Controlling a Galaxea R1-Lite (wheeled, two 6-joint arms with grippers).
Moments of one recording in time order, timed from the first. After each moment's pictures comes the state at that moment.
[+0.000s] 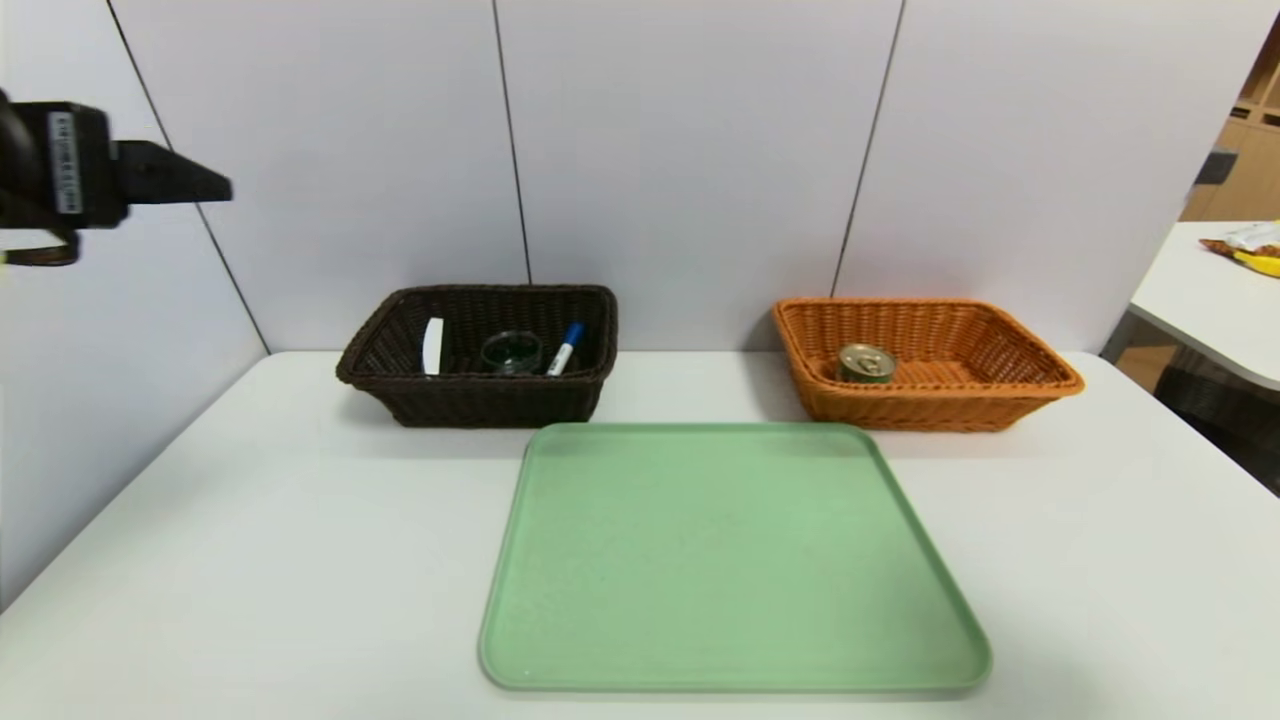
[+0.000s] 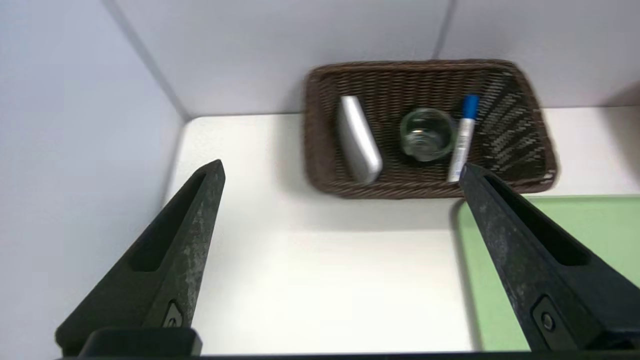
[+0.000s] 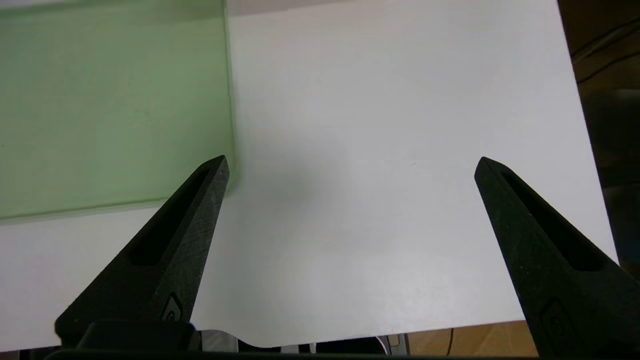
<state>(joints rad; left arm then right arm) -0.15 1.29 -1.48 0.45 0.22 -0.03 0.08 0.99 -1.33 1.00 -0.14 0.14</state>
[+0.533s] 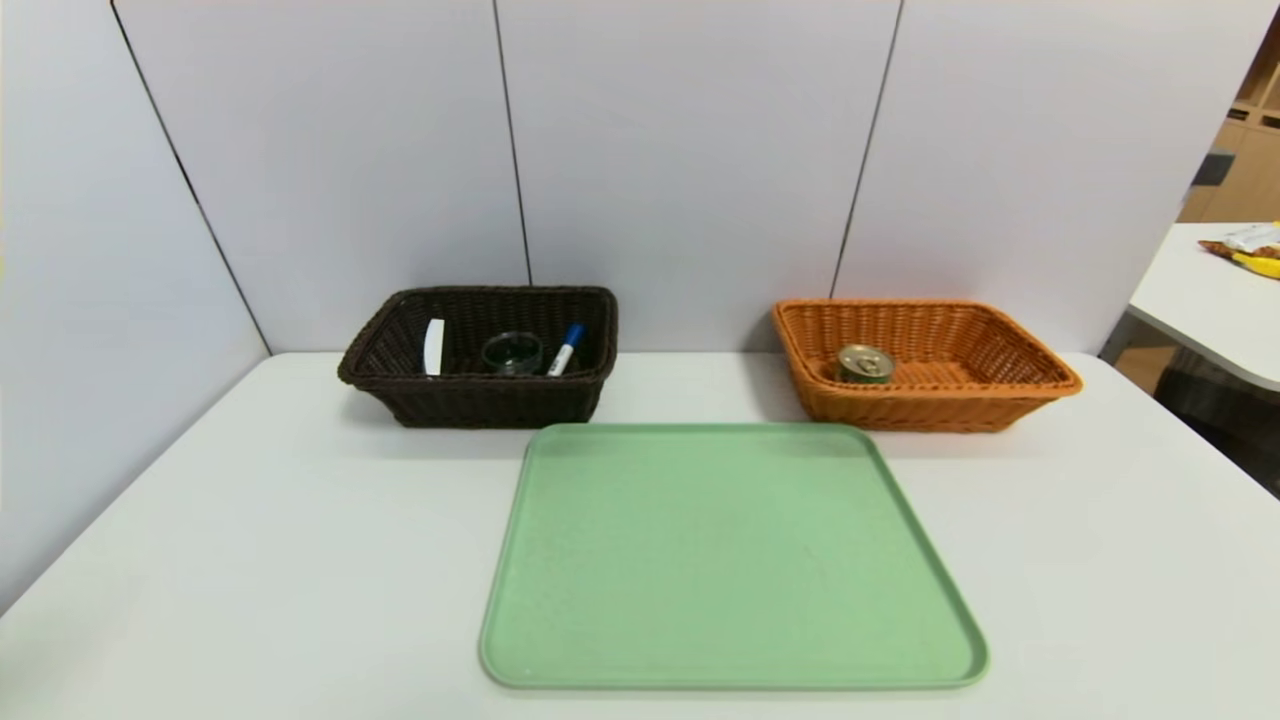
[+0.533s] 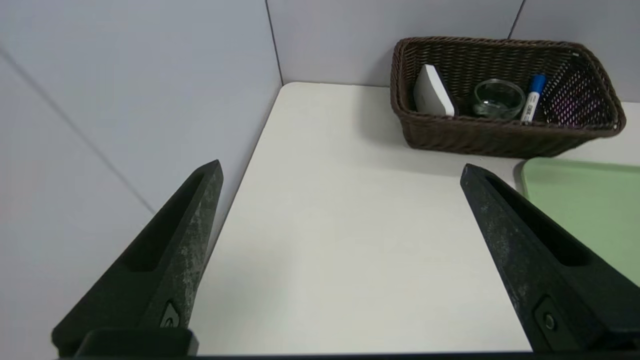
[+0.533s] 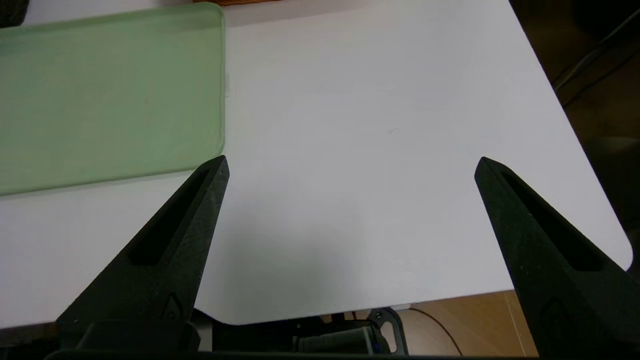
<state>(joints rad) -0.04 0.69 -1.01 0.43 0.25 0.01 0.04 0.50 -0.98 0.90 -0.14 0.10</state>
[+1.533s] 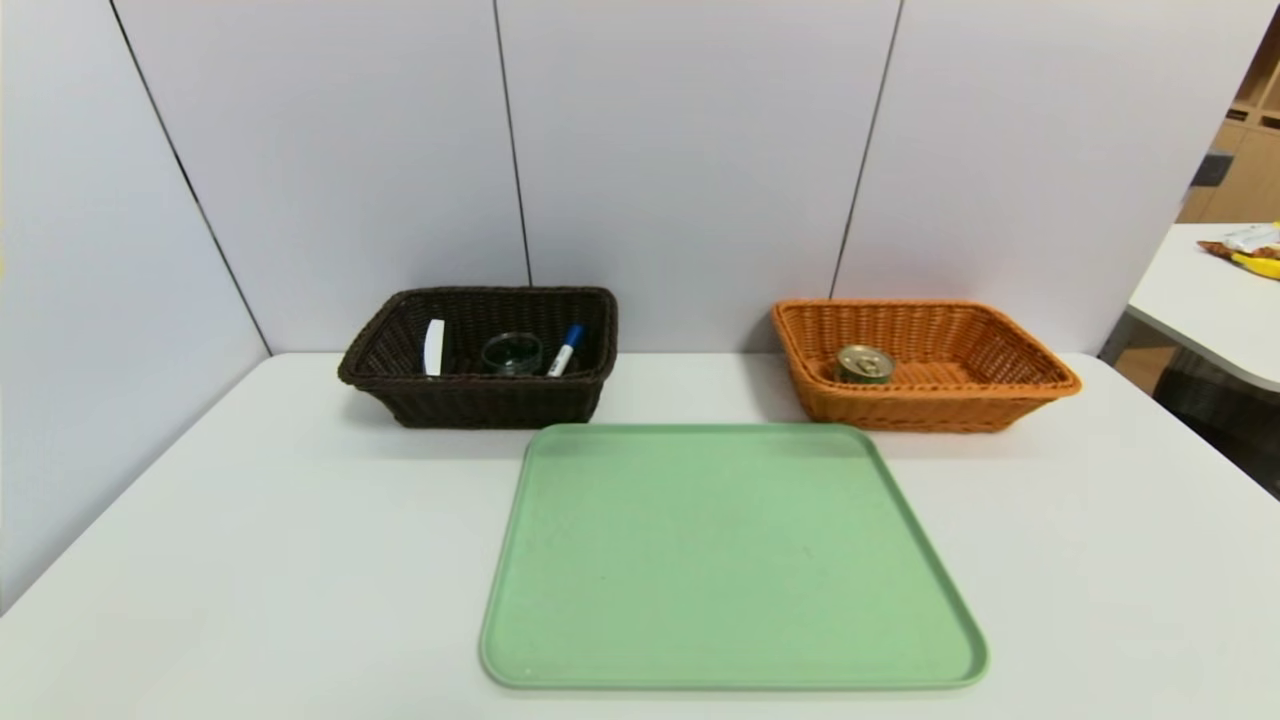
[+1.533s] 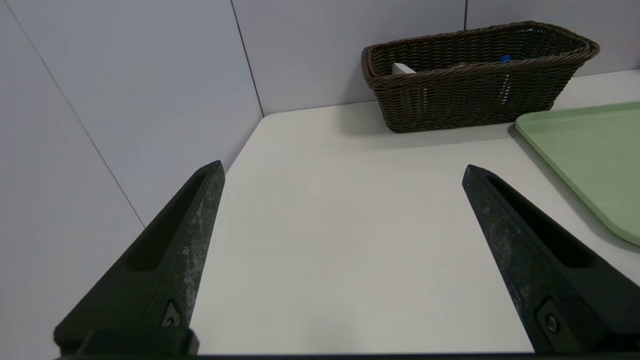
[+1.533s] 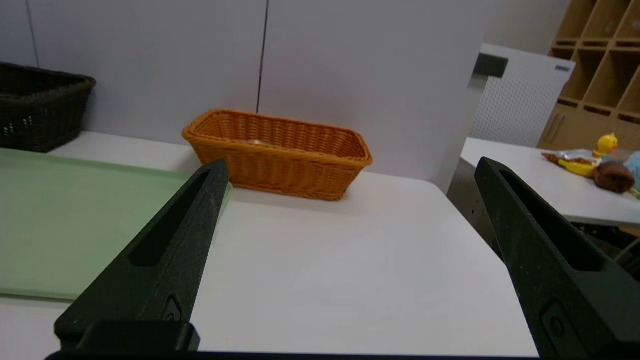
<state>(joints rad) -0.01 0.00 -0.07 -0.17 0.10 0.17 0.00 0.00 -0.04 -0.29 -0.01 -0.19</state>
